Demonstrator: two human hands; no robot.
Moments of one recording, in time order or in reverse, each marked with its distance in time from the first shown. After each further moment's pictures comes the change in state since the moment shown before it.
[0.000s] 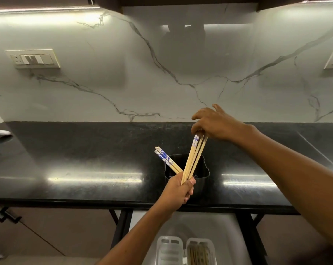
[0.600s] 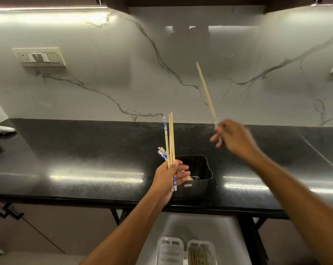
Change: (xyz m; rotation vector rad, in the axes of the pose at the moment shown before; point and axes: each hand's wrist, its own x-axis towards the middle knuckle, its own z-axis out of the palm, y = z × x) left_hand 0.021 0.012 -0.027 -0.479 0.279 -0.041; right_hand -0.037 -0.006 0.035 0.996 0.355 0.590
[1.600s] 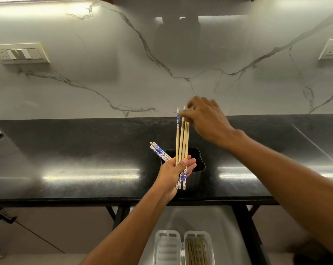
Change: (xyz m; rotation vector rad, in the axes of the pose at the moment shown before) left_hand 0.008 -0.021 0.020 -0.028 -0.153 -0.063; right_hand 0.015 -0.037 0.016 -0.737 0.025 -0.641
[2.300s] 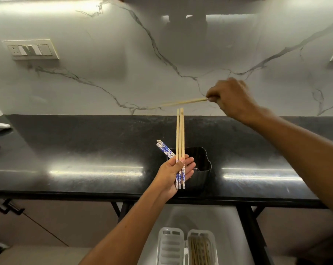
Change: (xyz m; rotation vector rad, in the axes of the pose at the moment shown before) left_hand -0.004 0.003 -0.023 -0.204 0.001 -0.070; right_hand 0.021 0.042 -0.032 0.070 0.048 0.151
